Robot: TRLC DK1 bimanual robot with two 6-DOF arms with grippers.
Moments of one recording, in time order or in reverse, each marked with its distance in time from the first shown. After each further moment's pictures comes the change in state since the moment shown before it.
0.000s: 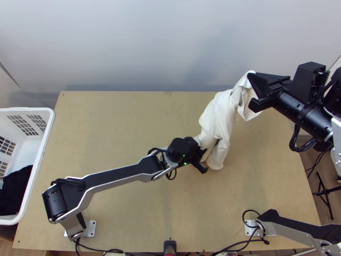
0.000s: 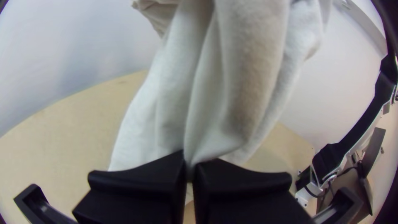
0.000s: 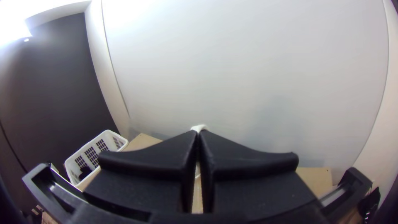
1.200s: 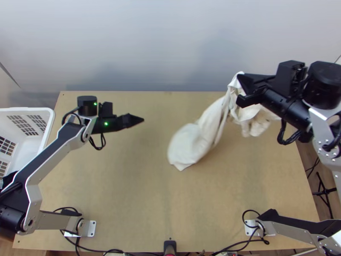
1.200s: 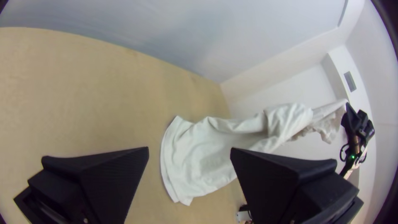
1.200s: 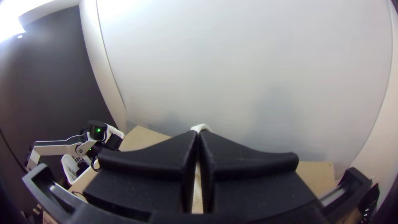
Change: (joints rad) left arm 0.801 -0.332 -0.175 -0.382 0.750 -0.274; right arm -0.001 0.051 -0.048 0.032 0.000 0.004
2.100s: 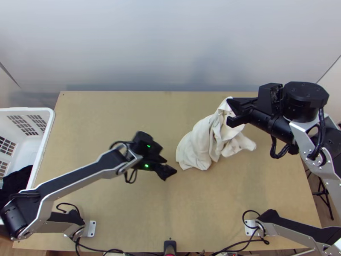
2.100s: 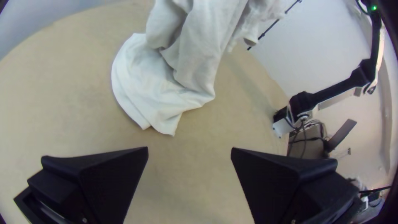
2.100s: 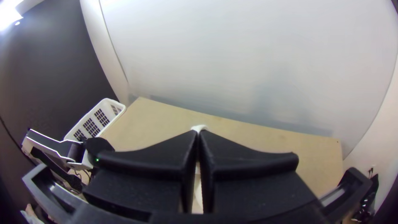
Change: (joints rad) left arm -0.570 0.011 -0.105 -0.070 -0.326 0.302; right arm 0.040 -0.089 -0.222 -0.021 -0.012 0.014
